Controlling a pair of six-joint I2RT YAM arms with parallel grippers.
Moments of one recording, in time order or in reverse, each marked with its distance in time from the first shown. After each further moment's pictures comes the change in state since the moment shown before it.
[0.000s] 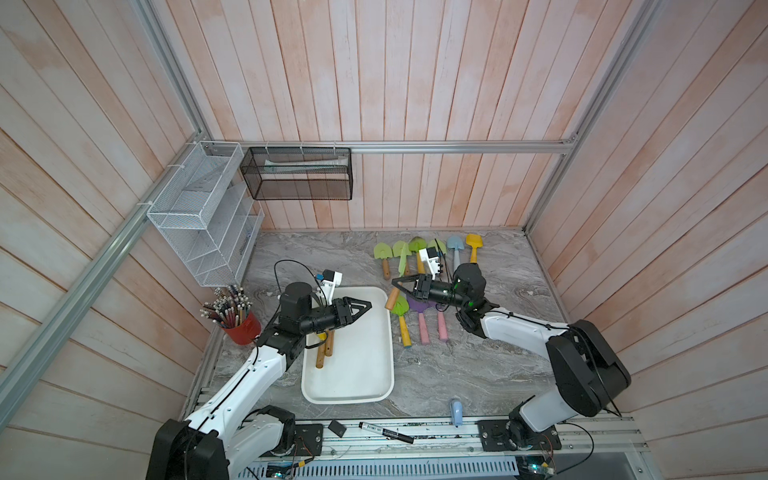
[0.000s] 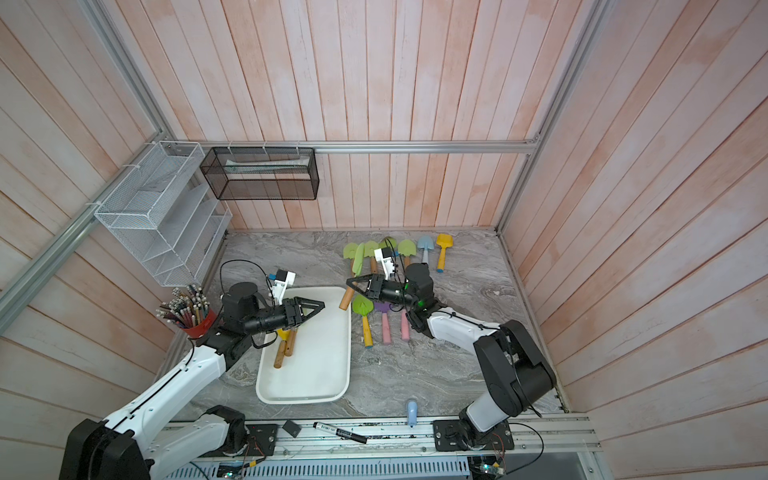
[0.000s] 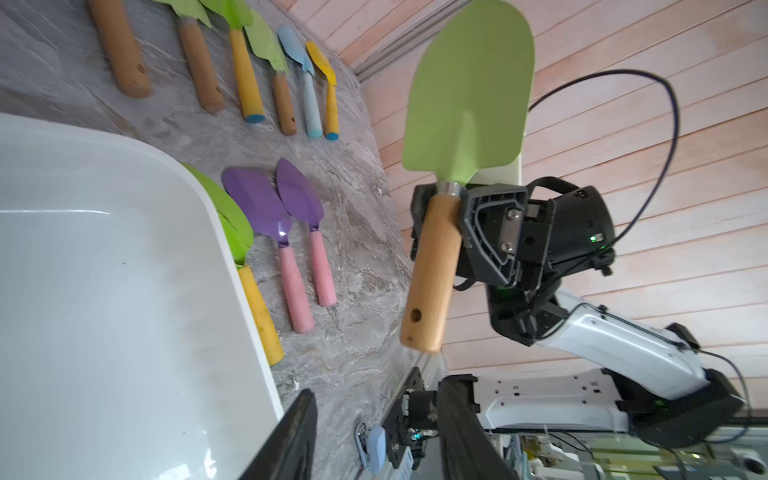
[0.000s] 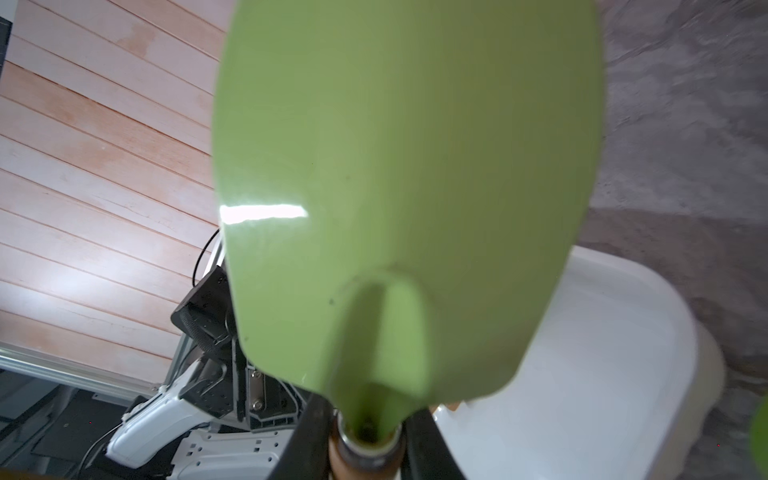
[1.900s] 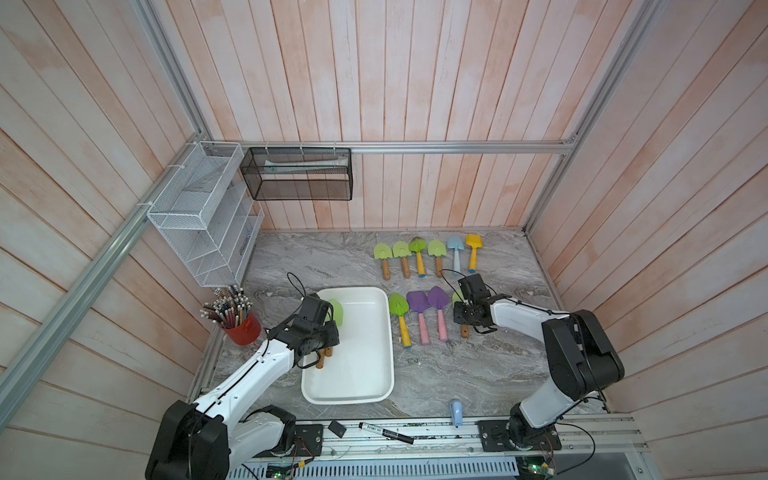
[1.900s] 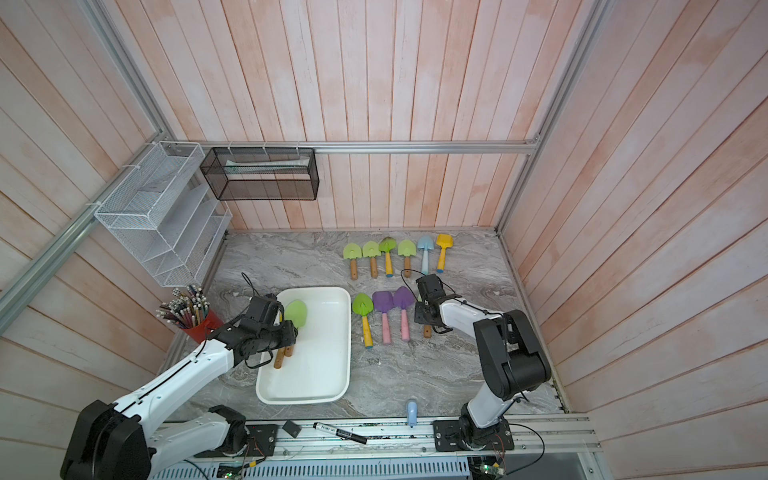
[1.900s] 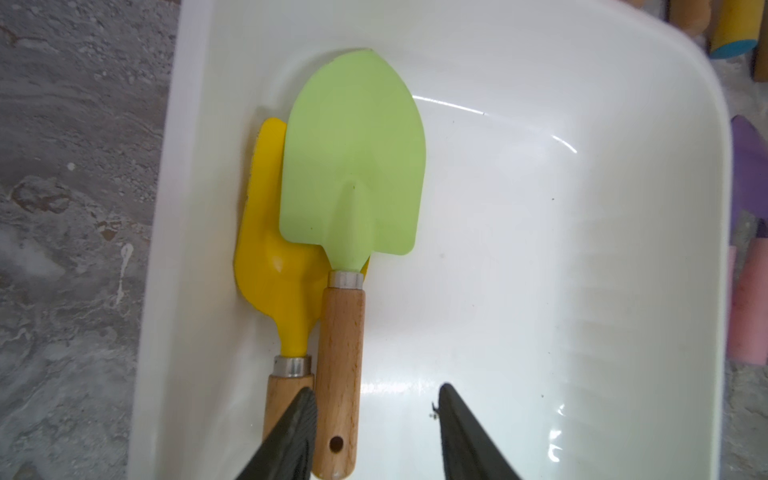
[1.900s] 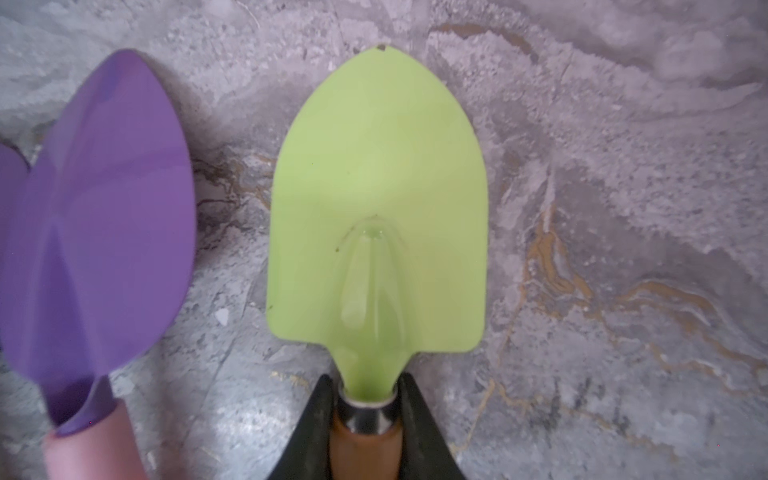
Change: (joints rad) left arm -0.085 0.084 -0.004 -0.514 -0.755 0.202; right arm -0.178 0.126 0.047 -0.986 0.926 -0.641
